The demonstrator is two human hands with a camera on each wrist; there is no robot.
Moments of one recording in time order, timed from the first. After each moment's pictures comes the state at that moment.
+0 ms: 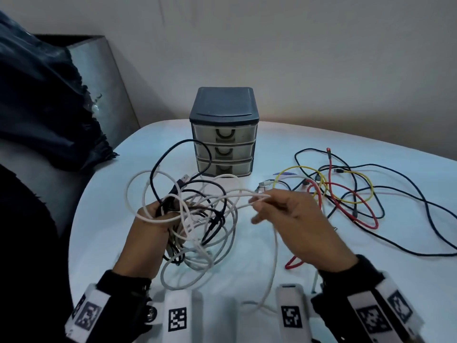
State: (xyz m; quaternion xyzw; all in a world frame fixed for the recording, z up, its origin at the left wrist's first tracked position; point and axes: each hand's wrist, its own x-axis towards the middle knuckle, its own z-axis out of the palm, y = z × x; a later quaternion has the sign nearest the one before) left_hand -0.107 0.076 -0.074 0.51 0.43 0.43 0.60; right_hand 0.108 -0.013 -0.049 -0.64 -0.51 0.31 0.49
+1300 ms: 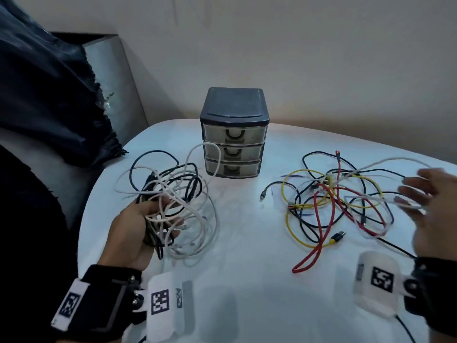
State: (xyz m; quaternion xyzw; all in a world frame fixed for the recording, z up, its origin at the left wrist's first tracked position) left_hand -0.133 0.093 -0.064 0.33 0.51 0.44 0.67; right_hand 0.241 -0.054 -0.043 -0.60 -0.15 0.14 0.78
